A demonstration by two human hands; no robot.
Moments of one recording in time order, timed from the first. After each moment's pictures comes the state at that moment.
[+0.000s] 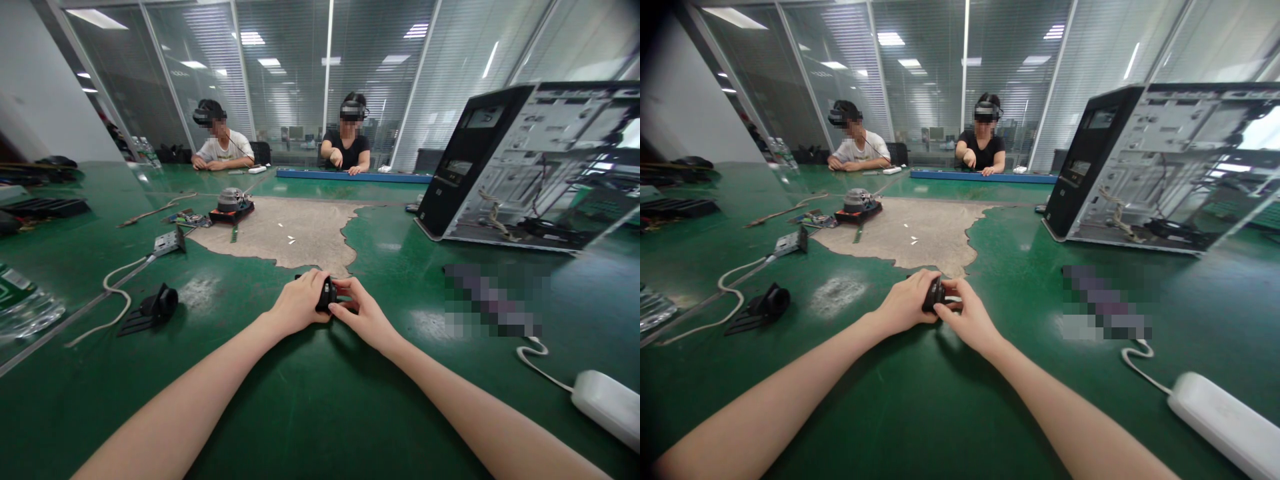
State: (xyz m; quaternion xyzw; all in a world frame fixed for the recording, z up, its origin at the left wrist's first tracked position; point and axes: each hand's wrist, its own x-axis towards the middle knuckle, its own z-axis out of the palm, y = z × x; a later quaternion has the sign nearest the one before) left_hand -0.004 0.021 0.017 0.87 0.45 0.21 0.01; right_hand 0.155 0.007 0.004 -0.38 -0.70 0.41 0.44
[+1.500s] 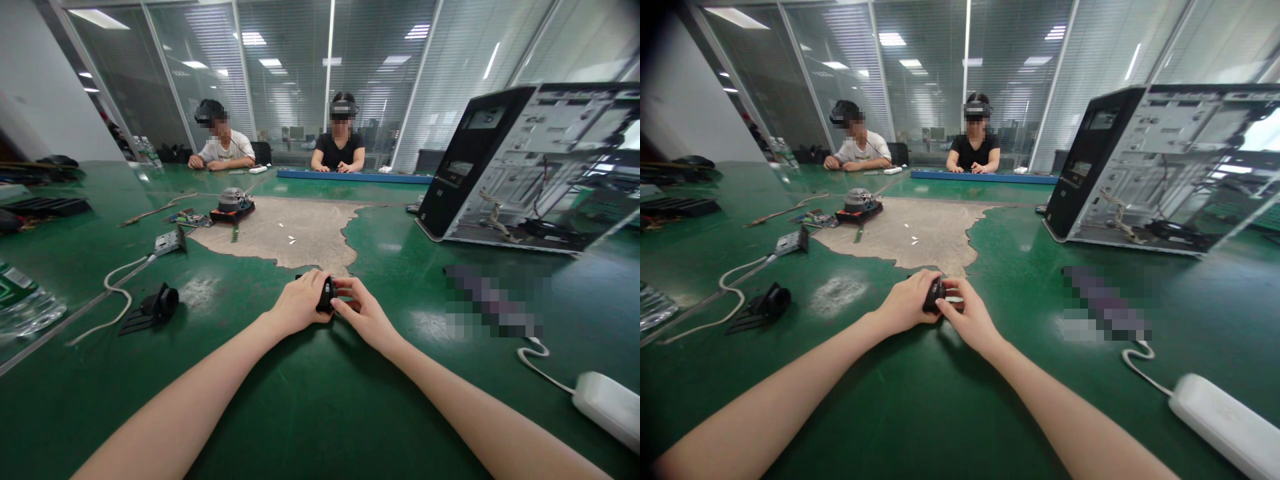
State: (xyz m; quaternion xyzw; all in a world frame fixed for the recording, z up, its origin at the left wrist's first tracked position) left_hand -0.004 0.021 0.018 0.86 0.46 0.21 0.02; right_hand 0.156 0.008 0.003 -0.39 -0.69 0.41 0.45
